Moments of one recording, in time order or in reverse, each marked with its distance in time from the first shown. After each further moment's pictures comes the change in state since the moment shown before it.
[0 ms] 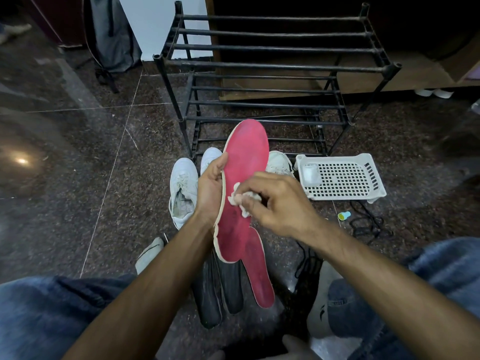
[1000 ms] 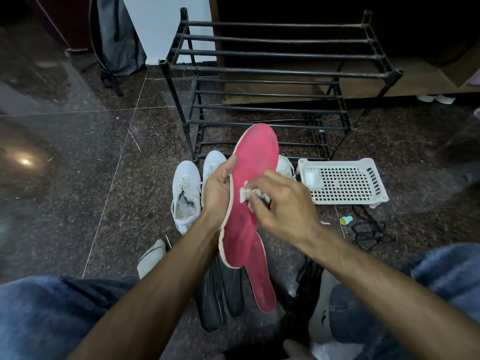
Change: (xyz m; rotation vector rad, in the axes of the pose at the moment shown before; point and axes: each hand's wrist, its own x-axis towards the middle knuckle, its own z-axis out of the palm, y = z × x) left_hand -0.003 0.000 0.004 0.064 0.041 0.024; right_hand -0.003 -0.004 0.002 -0.226 0.141 -0.009
